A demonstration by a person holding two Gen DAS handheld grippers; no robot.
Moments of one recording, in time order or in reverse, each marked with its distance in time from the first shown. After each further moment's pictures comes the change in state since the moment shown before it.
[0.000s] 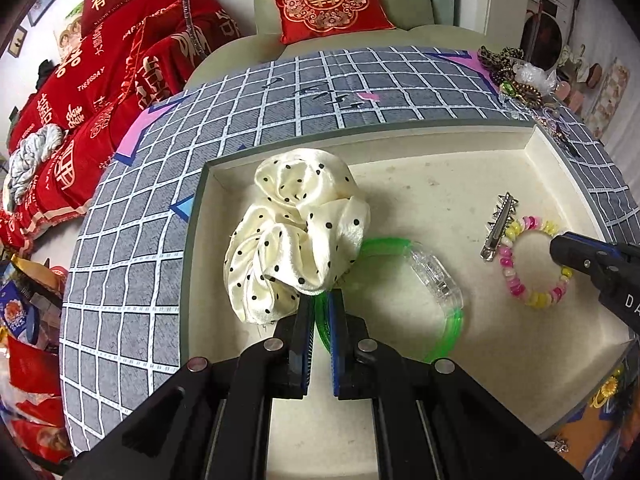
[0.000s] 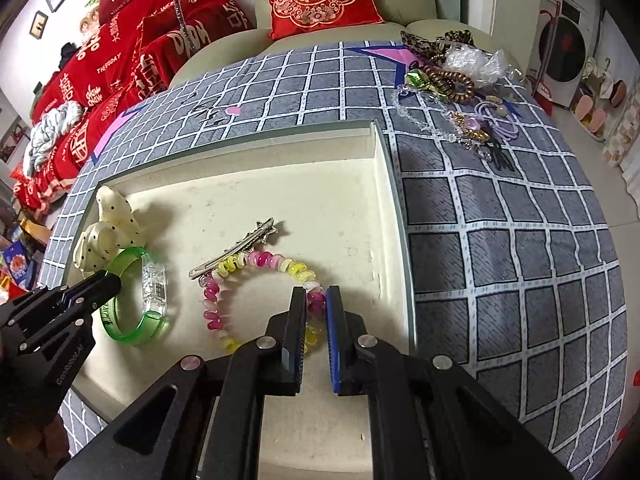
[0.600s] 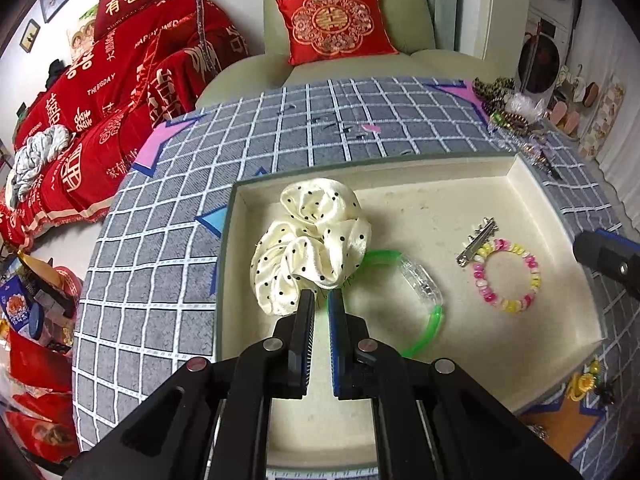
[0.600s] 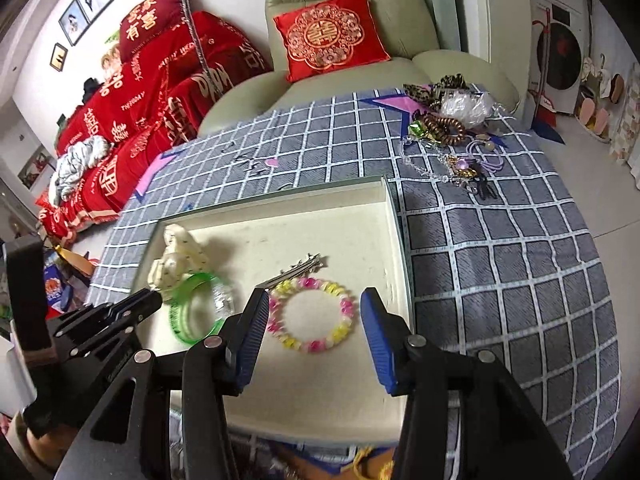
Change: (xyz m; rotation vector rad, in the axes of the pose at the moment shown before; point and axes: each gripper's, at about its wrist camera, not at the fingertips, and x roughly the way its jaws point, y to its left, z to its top) left arm -0.041 0.011 -0.005 -0.027 -0.079 -0.013; right arm -0.070 0.007 -0.009 0.036 -0.139 0.094
